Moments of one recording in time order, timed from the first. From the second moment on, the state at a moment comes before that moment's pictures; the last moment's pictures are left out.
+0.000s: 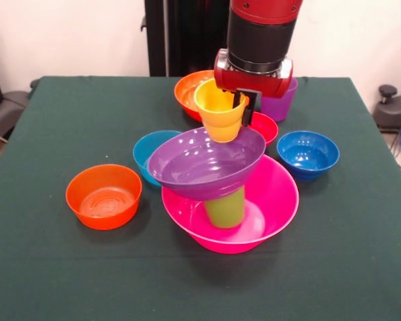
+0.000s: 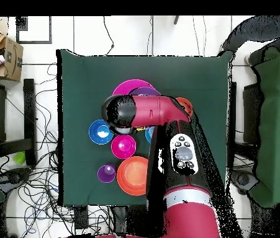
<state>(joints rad) -0.23 -0.62 0.11 1.50 -0.20 0.80 1.96</state>
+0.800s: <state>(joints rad) -0.22 -0.63 0.09 1.47 -0.19 0.80 1.96</state>
